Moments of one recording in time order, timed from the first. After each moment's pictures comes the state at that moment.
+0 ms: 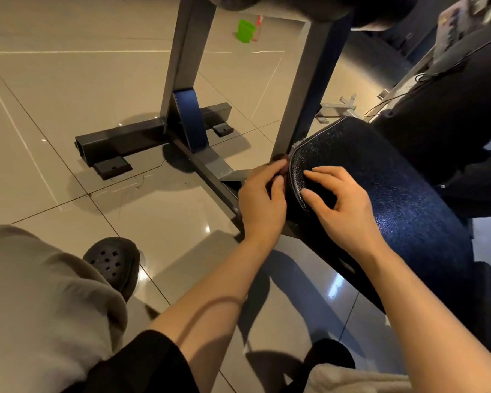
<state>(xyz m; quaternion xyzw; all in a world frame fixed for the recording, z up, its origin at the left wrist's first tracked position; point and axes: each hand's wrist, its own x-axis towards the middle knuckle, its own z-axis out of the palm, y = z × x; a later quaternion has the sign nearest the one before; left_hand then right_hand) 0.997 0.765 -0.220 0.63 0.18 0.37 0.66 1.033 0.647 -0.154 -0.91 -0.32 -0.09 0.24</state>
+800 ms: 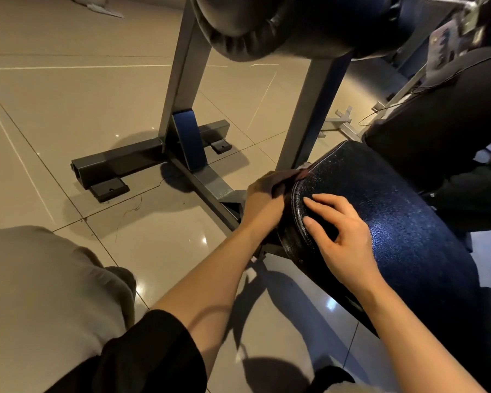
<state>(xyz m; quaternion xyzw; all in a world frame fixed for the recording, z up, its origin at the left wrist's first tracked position) 1.048 0.808 -0.211 0.69 0.11 0.23 0.68 1.040 0.656 -0.163 -0.91 -0.30 -0.10 0.26</state>
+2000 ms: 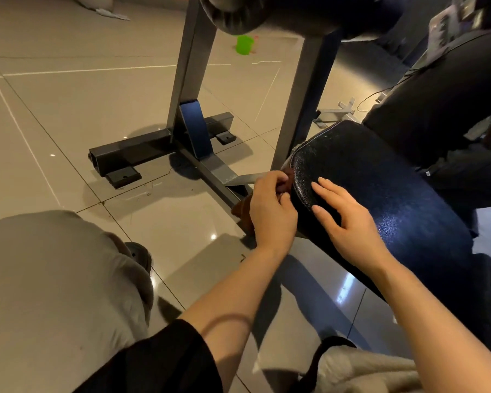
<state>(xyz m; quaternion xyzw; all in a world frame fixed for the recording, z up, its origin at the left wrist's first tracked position) 0.975 0.746 -0.212 0.65 0.20 0.36 0.64 1.008 0.623 -0.159 -0.92 -0.31 -0.03 0.22</state>
